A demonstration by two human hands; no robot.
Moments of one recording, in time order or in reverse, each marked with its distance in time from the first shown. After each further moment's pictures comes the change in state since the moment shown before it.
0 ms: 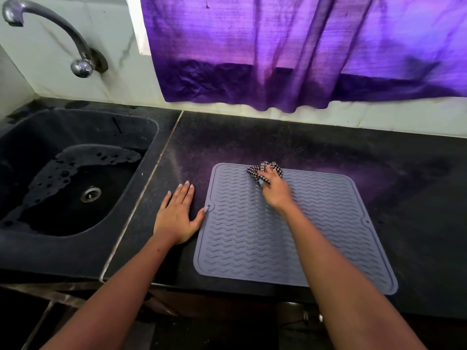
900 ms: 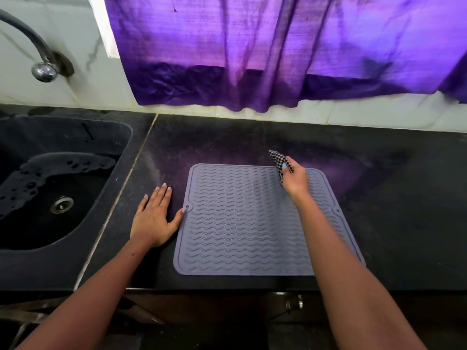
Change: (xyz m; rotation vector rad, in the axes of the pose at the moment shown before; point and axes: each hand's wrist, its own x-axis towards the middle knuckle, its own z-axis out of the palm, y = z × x) left_hand 0.001 -0.001 0.000 -0.006 0.010 0.006; right_hand -0.014 0.038 -0.070 0.324 0.359 0.222
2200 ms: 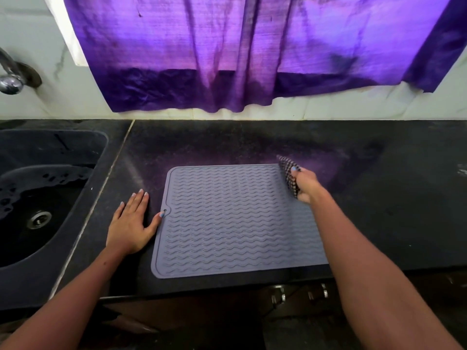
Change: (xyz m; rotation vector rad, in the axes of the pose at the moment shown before) left_hand 0.001 -0.002 0.003 0.010 -0.001 0.009; right_hand 0.015 0.042 -0.066 0.306 0.003 0.204
